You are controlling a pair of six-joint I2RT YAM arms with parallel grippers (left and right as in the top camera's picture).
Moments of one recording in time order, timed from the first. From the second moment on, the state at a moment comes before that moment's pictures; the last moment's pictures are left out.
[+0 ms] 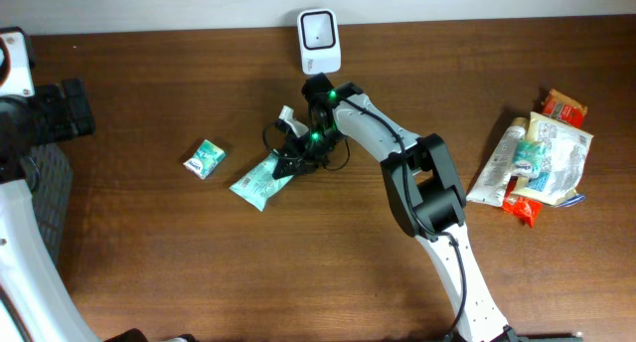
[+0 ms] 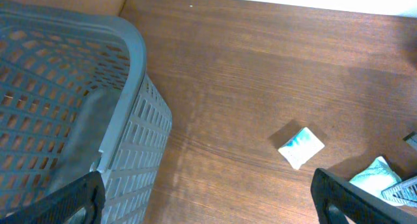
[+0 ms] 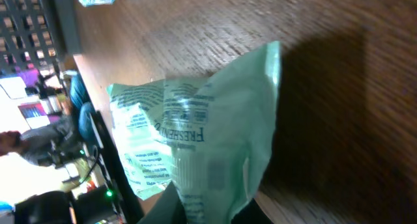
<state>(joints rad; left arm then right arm) 0.35 1.53 2.06 -1.35 -0.06 0.15 0.48 2.58 2.08 -1.04 -0.92 0.03</state>
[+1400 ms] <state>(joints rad) 0.35 1.53 2.06 -1.35 -0.06 0.15 0.17 2.08 2.16 -1.28 -0.78 -0.08</state>
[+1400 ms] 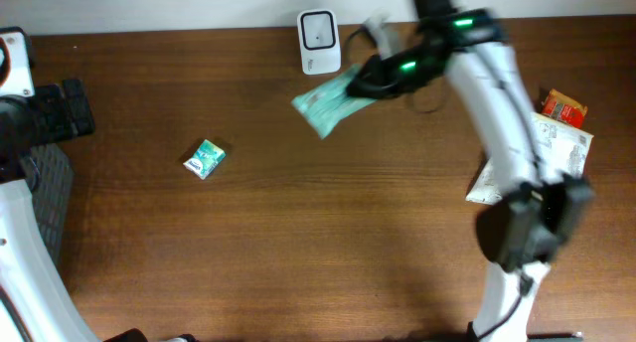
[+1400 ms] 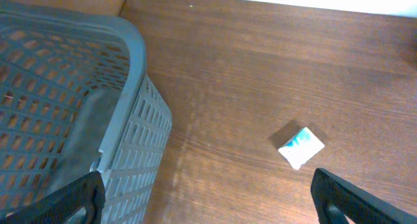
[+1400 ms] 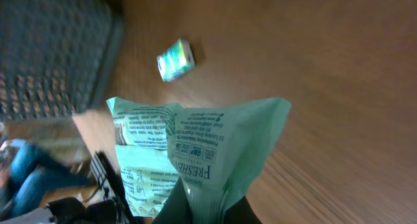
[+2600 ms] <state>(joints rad) 0.35 1.53 2.06 -1.35 -0.05 0.15 0.32 2.12 2.16 -0.38 0.06 -0.53</state>
